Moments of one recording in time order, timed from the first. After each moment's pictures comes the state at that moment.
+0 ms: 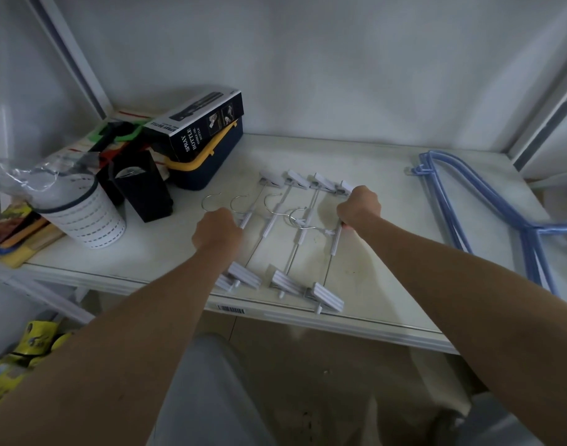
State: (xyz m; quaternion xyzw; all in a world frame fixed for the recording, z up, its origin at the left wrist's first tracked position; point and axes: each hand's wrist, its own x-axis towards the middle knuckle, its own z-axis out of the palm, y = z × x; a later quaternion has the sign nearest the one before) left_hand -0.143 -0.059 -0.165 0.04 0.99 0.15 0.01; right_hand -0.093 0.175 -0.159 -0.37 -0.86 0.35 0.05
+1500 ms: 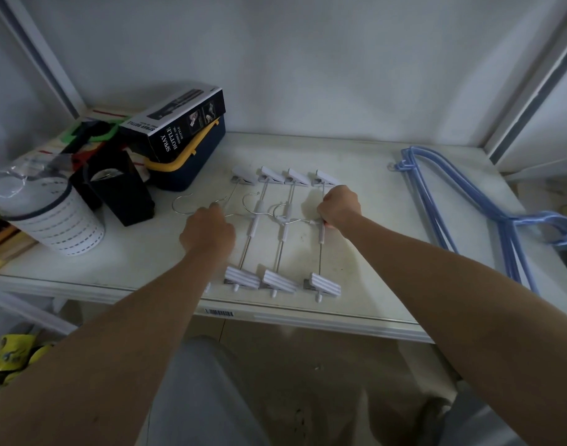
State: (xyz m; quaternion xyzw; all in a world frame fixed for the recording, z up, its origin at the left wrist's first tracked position) left_hand -0.143 -0.053 -0.165 0.08 0.98 0.15 -0.03; right_hand -0.101 0.170 -0.172 -0.37 -0.83 0.40 0.07
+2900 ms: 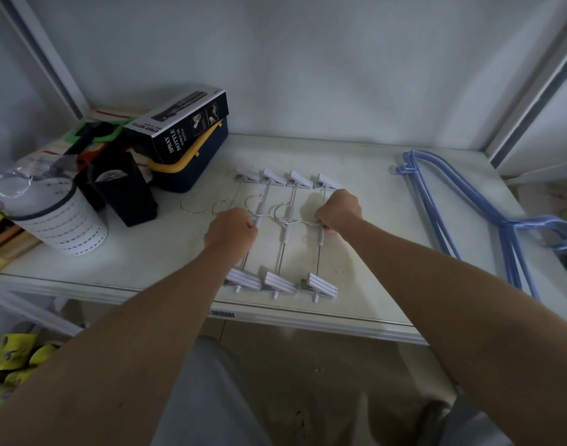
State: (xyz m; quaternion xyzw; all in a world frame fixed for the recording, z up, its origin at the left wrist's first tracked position) left_hand -0.133 -0.032 -0.158 0.13 0.97 0.22 0.05; right_hand -0.095 0.161 -0.159 -0.37 -0.85 0.38 0.03
